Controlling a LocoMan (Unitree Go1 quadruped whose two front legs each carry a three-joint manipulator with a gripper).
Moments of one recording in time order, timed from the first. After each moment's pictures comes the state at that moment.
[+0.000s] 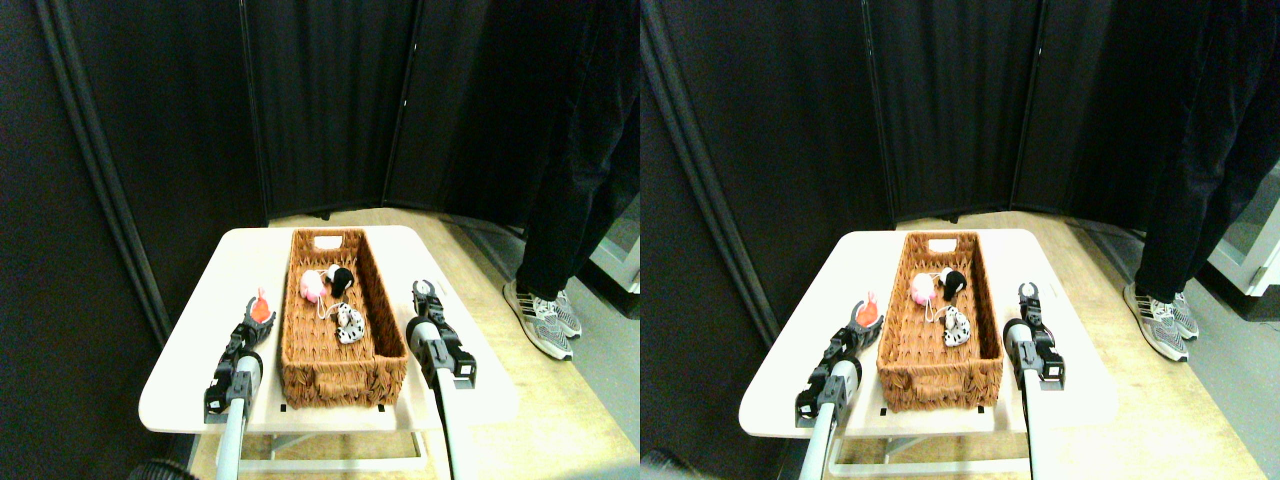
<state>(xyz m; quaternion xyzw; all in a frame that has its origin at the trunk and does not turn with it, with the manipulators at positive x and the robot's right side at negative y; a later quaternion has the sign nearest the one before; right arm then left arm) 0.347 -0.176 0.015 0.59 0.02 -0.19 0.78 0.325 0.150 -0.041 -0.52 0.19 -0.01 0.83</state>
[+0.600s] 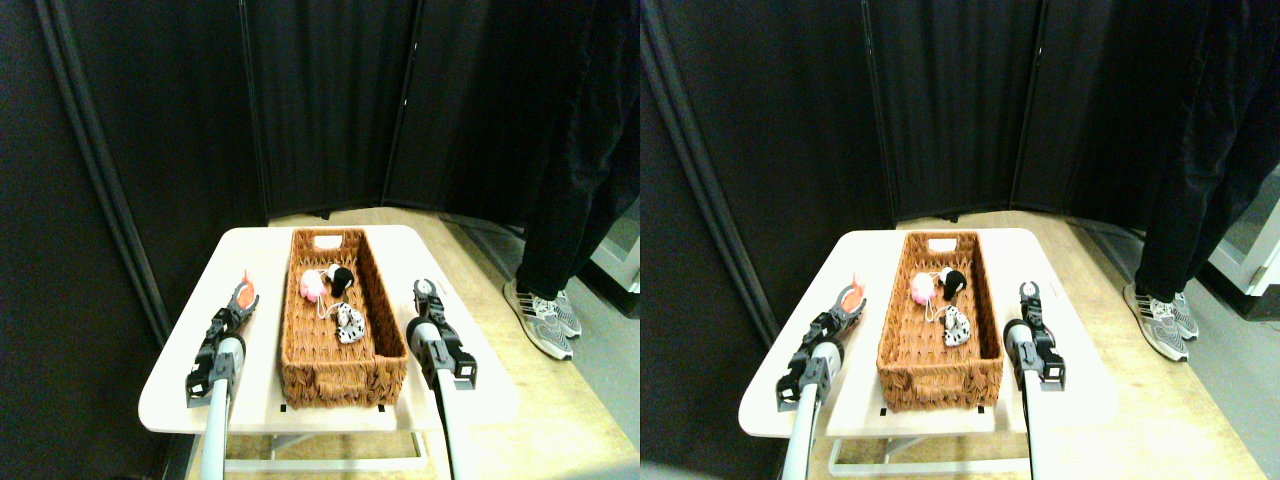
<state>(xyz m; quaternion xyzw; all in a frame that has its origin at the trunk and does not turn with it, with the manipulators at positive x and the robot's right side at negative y) 0.346 -0.177 0.016 0.60 0.01 -0.19 0.78 0.336 0.176 0.002 -0.46 0.16 -0.07 0.87</state>
